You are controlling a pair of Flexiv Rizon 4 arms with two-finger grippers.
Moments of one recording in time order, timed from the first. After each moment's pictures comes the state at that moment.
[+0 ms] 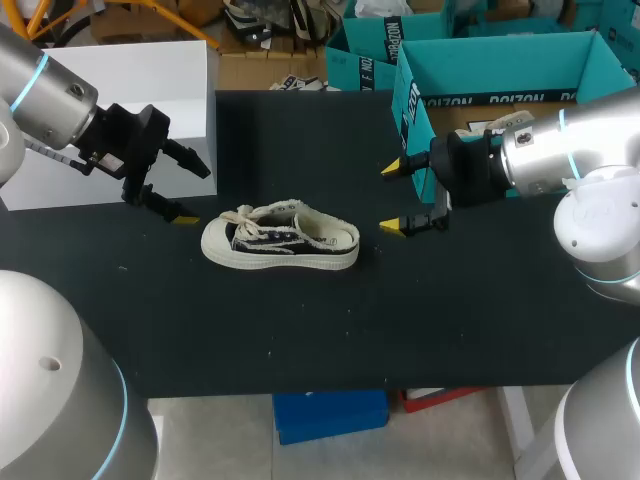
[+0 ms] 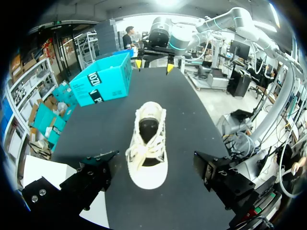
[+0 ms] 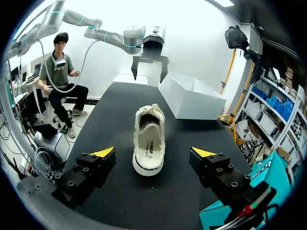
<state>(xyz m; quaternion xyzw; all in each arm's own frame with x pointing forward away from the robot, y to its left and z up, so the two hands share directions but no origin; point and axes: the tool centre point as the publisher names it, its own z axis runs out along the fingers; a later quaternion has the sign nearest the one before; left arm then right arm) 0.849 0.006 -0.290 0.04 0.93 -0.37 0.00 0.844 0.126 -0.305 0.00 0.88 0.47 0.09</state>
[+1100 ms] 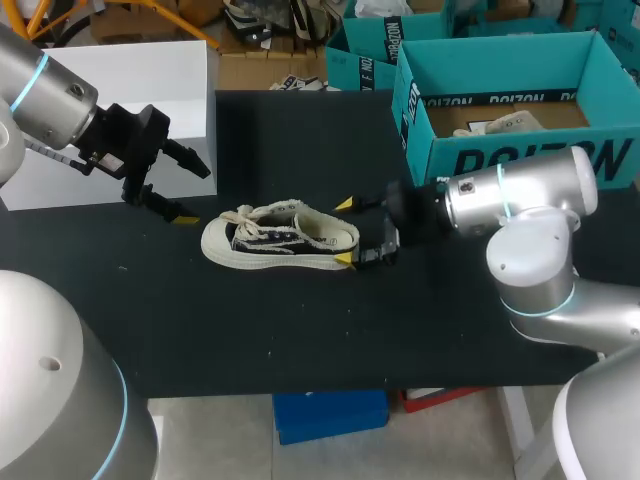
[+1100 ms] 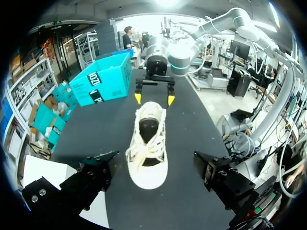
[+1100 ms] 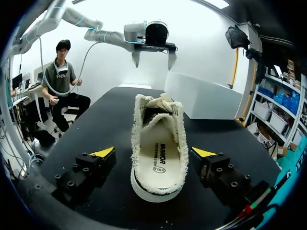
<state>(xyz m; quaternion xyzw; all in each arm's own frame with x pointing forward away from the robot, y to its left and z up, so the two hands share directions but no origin) 0.849 0.006 -0.290 0.04 0.93 -0.37 0.00 0.850 0.198 -0.393 0.00 0.85 0.53 0.06</state>
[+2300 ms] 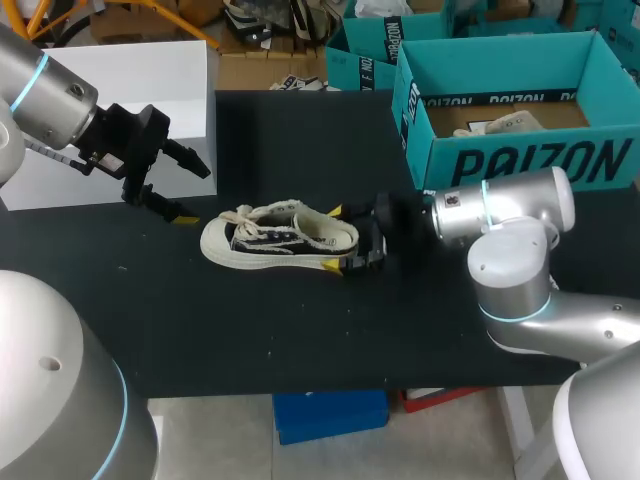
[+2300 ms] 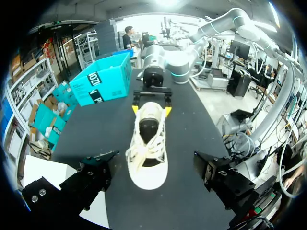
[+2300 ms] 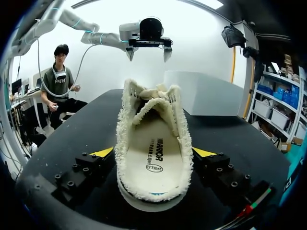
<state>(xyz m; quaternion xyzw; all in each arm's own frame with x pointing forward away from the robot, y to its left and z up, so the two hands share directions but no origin) 0.849 0.006 -0.290 0.04 0.93 -0.37 0.00 0.860 0.217 -0.424 0.01 0.83 0.56 0.05</state>
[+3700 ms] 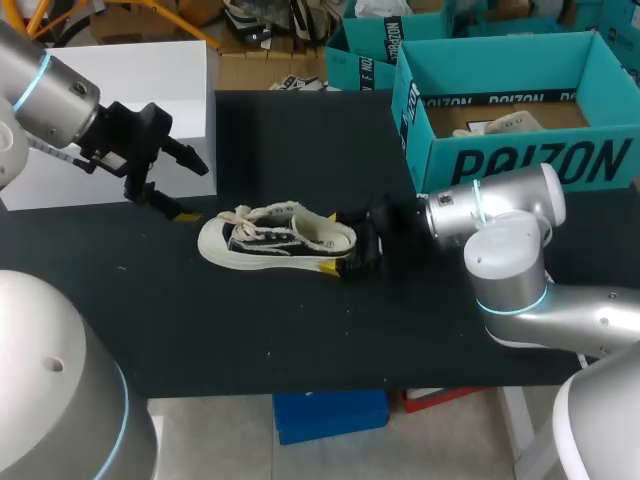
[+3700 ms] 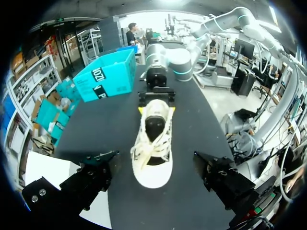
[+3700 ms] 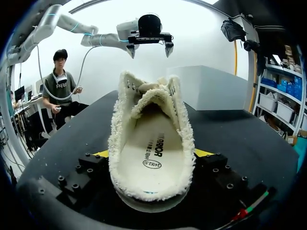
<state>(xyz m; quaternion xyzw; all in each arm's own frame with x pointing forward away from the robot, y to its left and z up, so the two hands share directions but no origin) 0.857 0.005 -0.289 0.01 0.94 -0.35 0.02 0.856 0.224 -0.437 0.02 0.83 0.56 0.01</state>
